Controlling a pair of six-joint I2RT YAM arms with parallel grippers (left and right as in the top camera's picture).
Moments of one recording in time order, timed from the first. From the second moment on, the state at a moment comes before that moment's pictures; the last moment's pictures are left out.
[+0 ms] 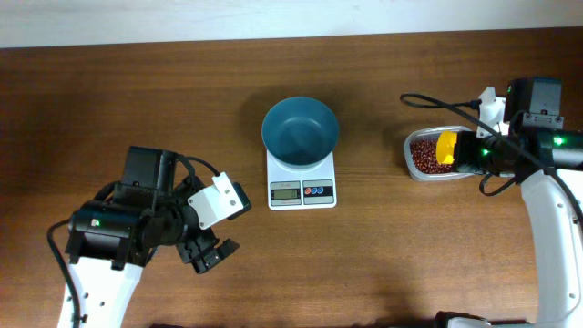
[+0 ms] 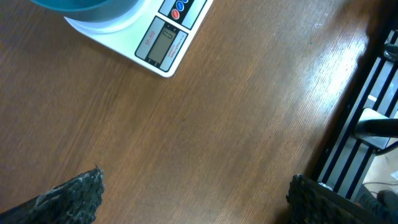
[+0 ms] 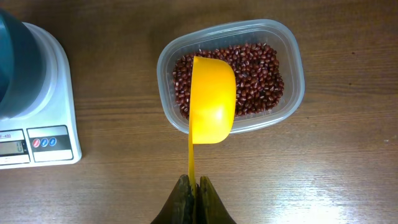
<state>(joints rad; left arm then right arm) -0.18 1.12 1.19 -1.30 0.39 0.85 -0.17 1.38 1.37 -1.13 -0.12 -0.02</state>
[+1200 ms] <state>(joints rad) 0.03 1.10 1.19 -1.36 0.53 1.06 -0.17 1.38 1.37 -1.13 -0.12 -0.02</state>
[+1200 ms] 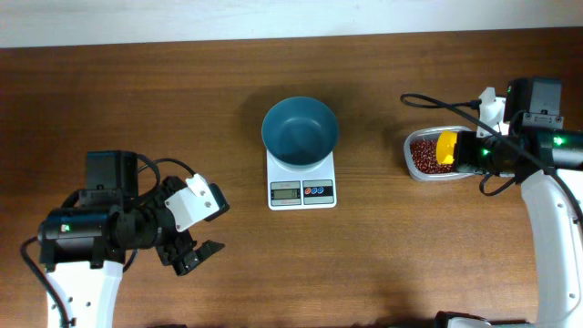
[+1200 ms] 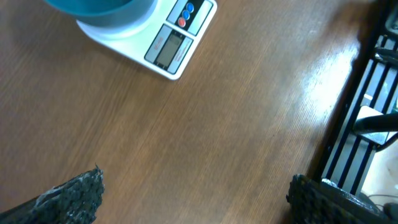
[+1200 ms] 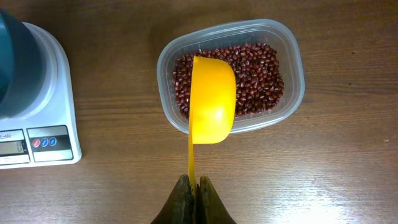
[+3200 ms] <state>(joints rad) 0.03 1.10 1.19 -1.30 0.52 1.11 -0.17 1.48 1.37 -1.10 0.06 -0.11</state>
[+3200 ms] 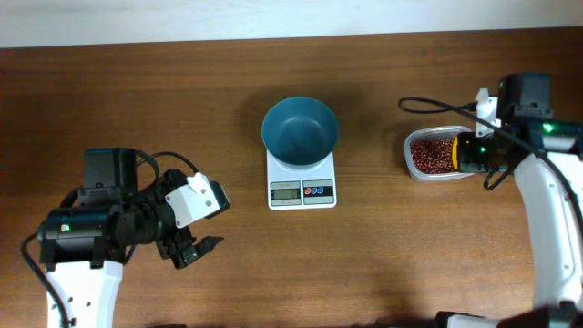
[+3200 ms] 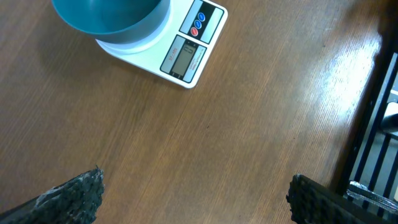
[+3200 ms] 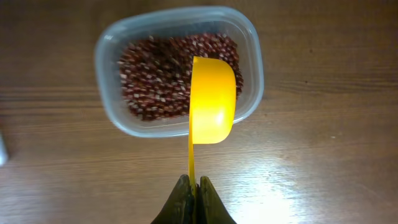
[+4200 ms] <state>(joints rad) 0.03 1.10 1.19 -1.30 0.52 1.11 0.02 1.68 1.37 -0.97 0.44 -0.16</state>
